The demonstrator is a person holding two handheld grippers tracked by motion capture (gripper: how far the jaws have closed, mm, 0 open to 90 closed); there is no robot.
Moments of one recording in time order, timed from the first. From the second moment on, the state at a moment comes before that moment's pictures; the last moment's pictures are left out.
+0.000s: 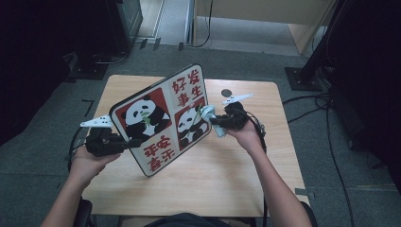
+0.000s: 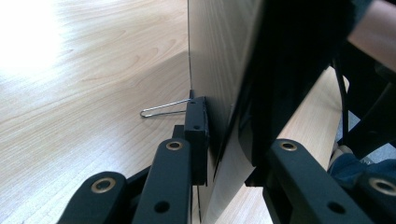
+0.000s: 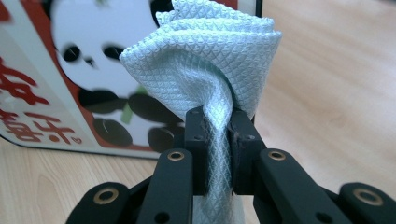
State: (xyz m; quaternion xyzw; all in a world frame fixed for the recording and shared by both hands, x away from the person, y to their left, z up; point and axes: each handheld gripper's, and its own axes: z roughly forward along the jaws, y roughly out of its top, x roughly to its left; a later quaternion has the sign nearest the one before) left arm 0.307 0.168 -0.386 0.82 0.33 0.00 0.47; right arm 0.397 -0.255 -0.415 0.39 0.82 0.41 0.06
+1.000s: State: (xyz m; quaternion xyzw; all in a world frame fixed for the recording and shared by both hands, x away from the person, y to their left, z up) left arm 0.303 0.167 -0.386 0.82 0.33 0.00 0.47; right arm 0.426 -0.193 -0.270 0.28 0.84 0.45 0.13
